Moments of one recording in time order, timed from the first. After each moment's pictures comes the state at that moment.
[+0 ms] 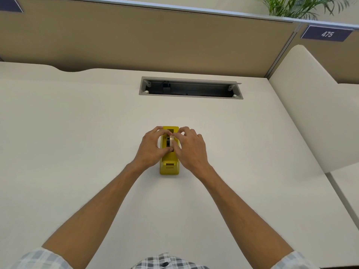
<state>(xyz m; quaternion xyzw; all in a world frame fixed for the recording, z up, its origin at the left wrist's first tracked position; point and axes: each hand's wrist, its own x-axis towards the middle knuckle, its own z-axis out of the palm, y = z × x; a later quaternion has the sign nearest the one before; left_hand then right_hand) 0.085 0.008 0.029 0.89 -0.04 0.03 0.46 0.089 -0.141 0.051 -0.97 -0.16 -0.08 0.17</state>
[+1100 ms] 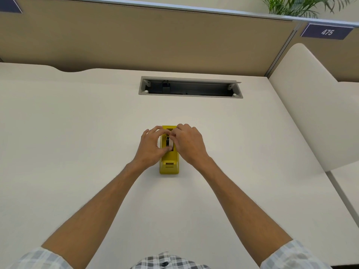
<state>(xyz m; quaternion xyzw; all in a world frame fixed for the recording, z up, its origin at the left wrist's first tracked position) 0.086 0.008 0.025 0.90 -0.04 0.05 0.42 0.108 -0.139 0.057 -0.96 -0.23 -0.08 0.12</state>
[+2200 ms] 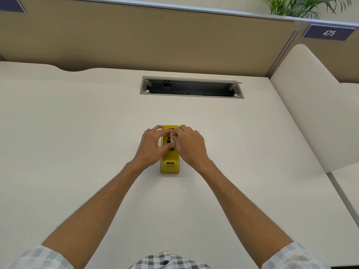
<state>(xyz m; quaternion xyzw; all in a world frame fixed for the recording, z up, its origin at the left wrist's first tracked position) 0.087 0.009 0.022 0.91 -0.06 0.06 0.41 0.104 -0.140 0.048 -0.96 -0.21 -0.10 0.17</state>
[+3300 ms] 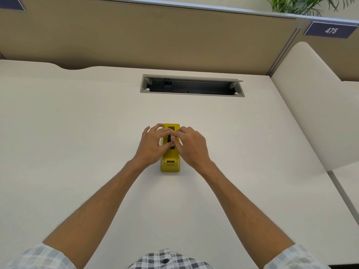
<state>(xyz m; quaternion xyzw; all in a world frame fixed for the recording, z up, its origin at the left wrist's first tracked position) 0.086 0.010 0.021 0.92 -0.08 0.08 0.38 0.091 -0.144 0.051 -0.94 -0.22 -0.13 0.21</state>
